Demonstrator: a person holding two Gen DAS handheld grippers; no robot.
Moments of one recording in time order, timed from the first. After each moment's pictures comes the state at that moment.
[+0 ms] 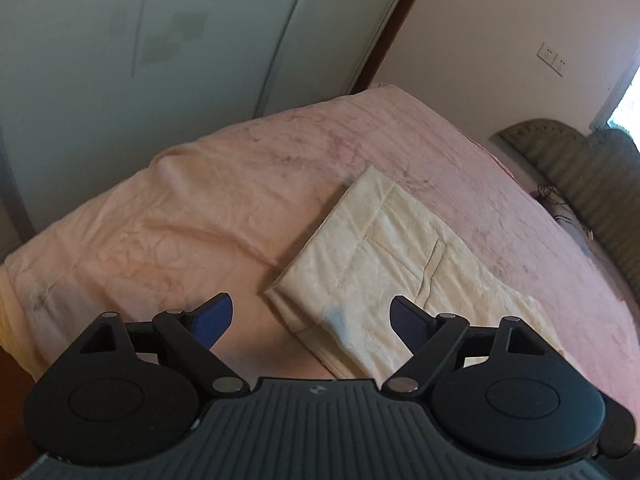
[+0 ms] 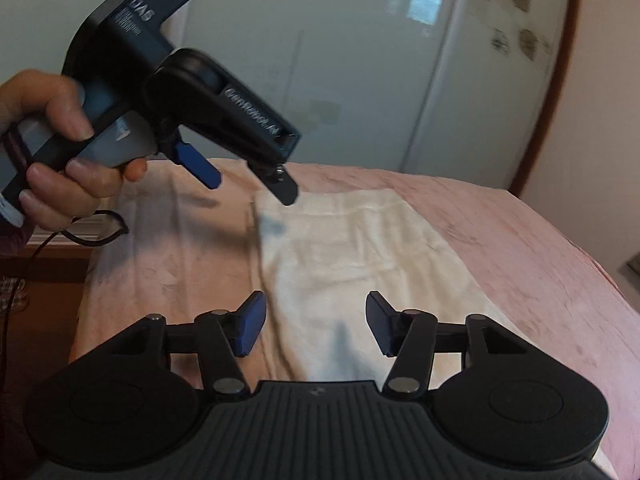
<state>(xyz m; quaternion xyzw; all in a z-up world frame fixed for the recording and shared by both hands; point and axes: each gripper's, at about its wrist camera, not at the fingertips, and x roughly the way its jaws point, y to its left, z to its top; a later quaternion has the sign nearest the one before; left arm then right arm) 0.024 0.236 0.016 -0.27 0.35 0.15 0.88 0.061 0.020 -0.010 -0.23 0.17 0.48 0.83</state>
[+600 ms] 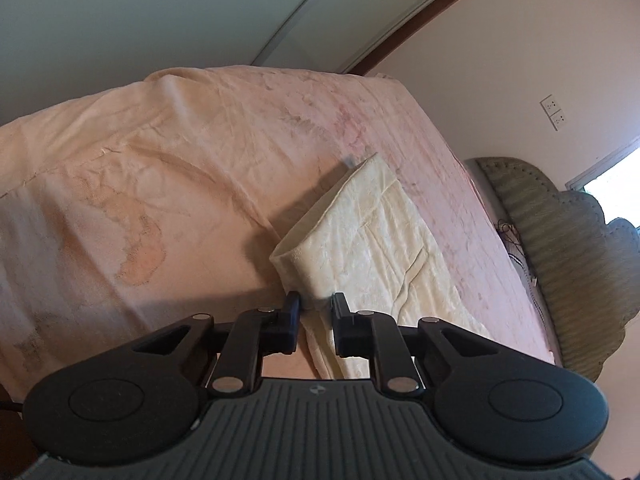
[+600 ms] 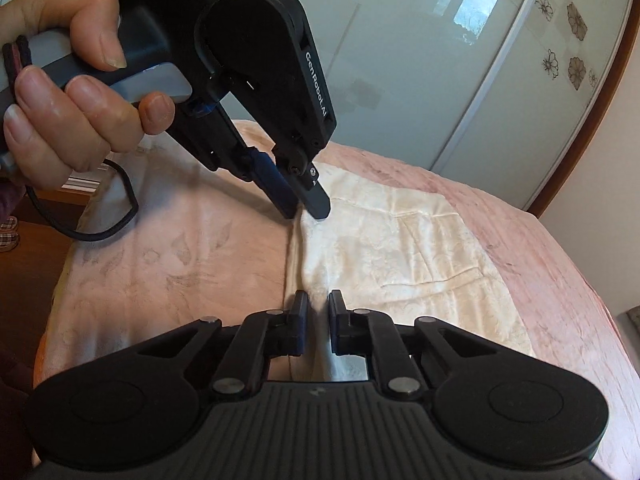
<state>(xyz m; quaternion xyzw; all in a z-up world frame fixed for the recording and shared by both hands) 0.023 0.263 -0.020 -0.41 0.34 0.10 0.84 0.055 0.067 -0.032 -0.30 0.16 0.48 0.81</state>
